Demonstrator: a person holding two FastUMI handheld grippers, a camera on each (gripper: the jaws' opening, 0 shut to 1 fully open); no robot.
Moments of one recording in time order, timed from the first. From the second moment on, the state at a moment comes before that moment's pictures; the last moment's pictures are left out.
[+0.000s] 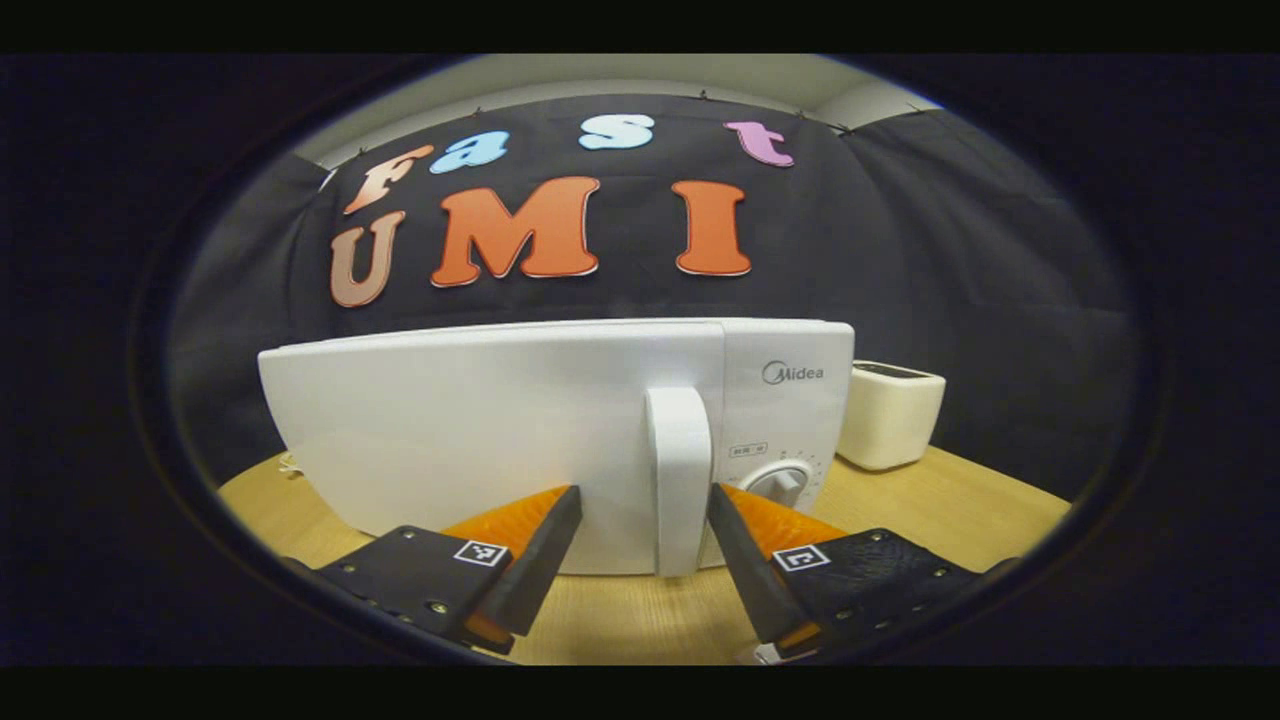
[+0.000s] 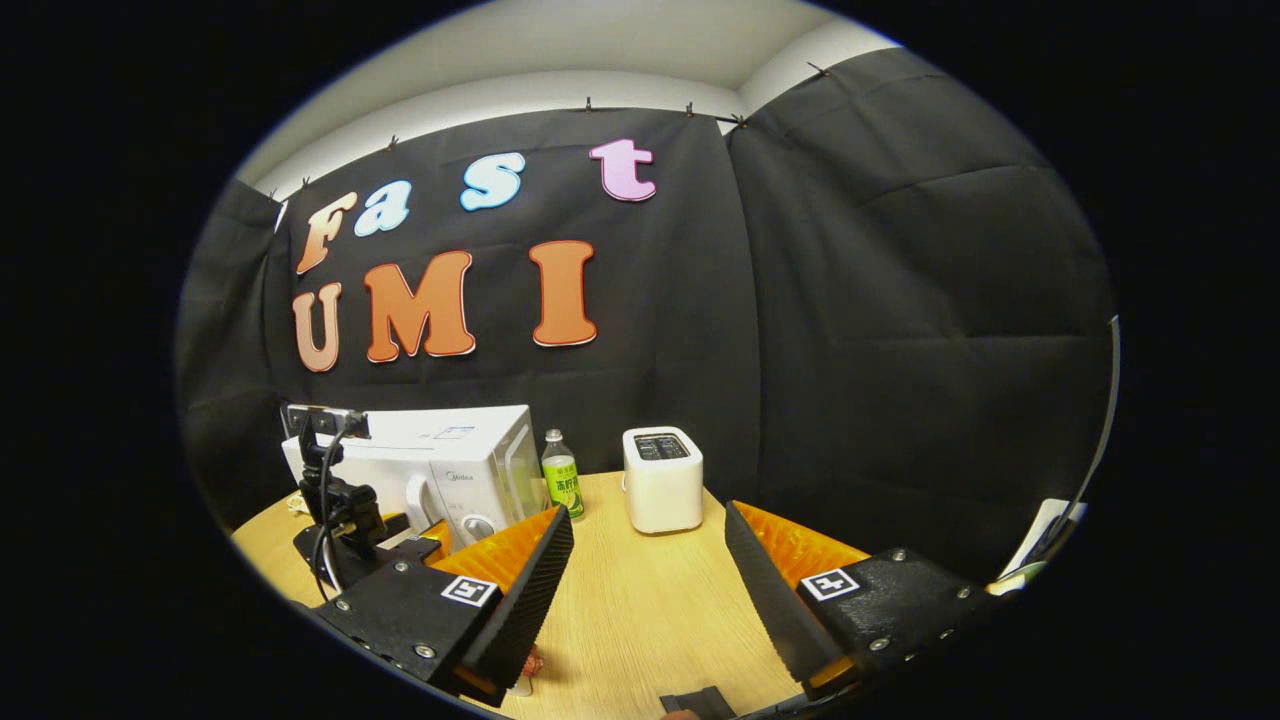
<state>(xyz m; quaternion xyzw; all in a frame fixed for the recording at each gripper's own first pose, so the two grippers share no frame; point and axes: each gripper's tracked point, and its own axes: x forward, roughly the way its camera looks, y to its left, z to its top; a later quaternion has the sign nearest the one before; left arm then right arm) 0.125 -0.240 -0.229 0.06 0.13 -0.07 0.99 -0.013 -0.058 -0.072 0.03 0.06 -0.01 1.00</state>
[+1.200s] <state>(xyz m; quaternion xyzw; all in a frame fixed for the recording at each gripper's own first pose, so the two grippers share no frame) -0.084 -0.128 -0.208 0.00 0.13 -0.27 0.95 -0.034 0.013 -0.068 0.05 0.05 0.05 1.00</state>
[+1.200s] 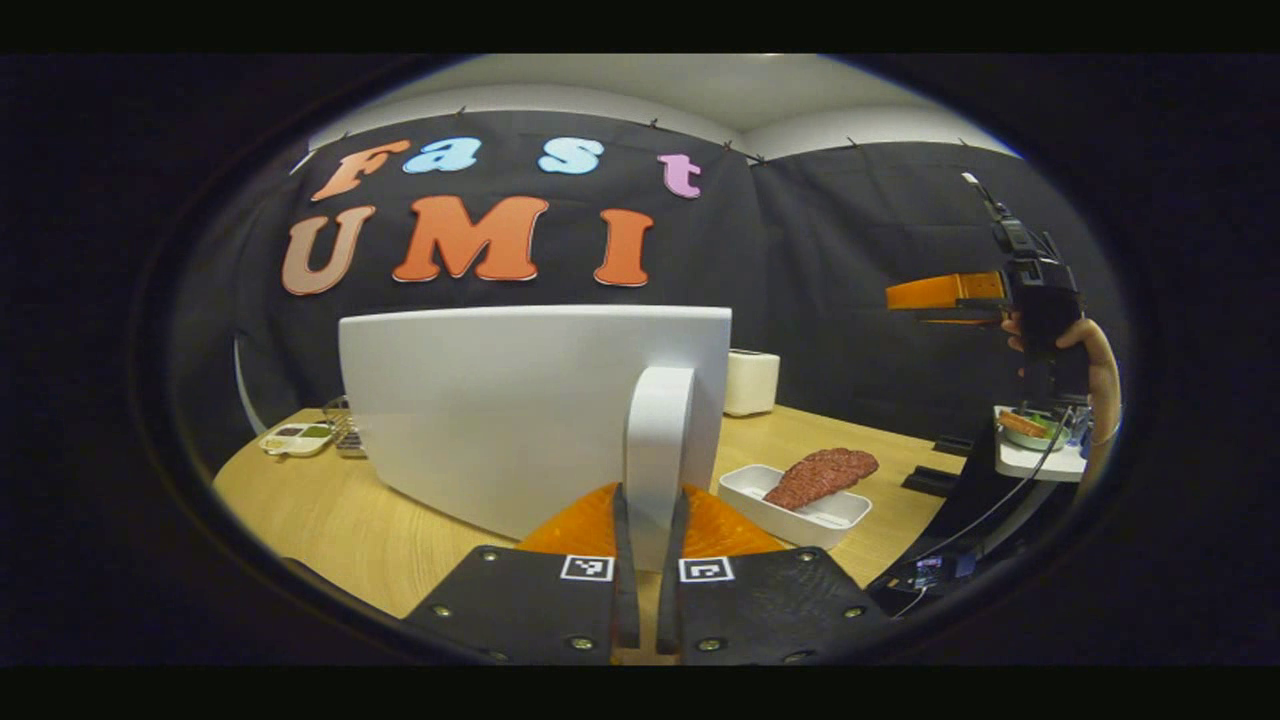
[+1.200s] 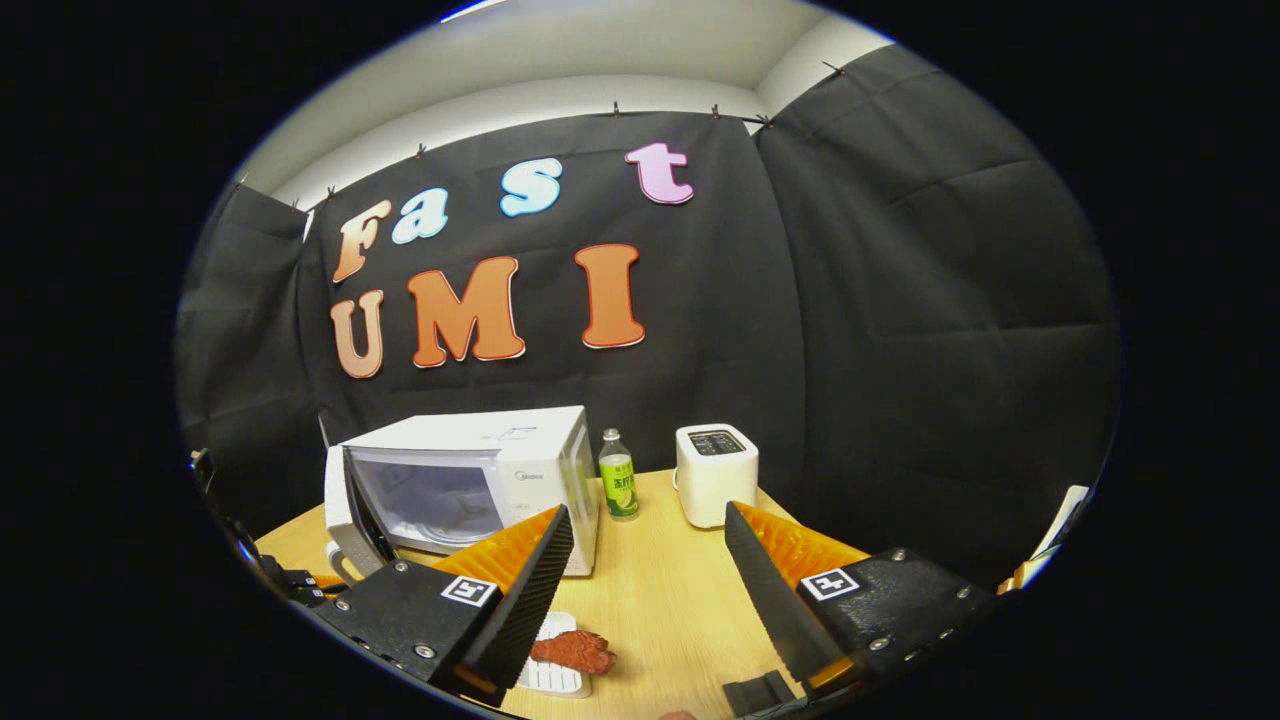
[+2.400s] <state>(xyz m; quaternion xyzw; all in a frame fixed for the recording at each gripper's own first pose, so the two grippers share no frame) -0.159 0.123 -0.151 -0.02 0.07 -0.02 1.00 -0.038 0.085 -0.122 0.06 0.08 0.09 0.99</state>
